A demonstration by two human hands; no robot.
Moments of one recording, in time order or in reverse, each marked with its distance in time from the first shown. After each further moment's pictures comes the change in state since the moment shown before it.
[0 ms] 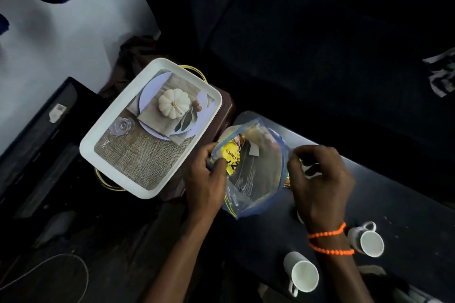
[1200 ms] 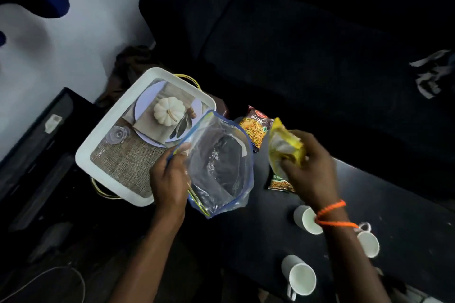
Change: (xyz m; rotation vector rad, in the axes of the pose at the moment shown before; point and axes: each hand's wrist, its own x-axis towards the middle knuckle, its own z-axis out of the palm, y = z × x) left_hand 0.027 0.000 -0.033 -0.357 0.146 -0.190; right_hand 0.032 0.005 -0.003 0.059 -0.389 0.301
